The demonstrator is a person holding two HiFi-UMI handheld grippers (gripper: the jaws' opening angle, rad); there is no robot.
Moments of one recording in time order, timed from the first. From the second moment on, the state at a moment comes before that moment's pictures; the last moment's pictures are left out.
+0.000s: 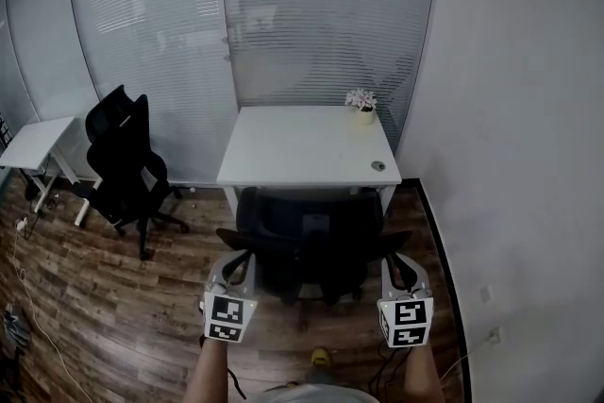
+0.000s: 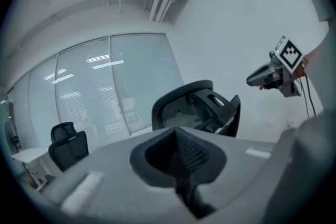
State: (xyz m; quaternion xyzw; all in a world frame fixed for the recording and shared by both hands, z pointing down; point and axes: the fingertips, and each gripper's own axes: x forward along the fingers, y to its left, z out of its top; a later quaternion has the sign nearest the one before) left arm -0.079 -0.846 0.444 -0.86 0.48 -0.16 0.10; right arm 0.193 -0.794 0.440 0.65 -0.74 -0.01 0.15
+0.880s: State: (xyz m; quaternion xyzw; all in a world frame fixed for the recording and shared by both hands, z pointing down) left arm -0.111 -0.781 0.412 -0.85 0.51 -0.08 0.08; right arm 0.177 -0.727 0.427 0.67 -0.74 0.02 0.08
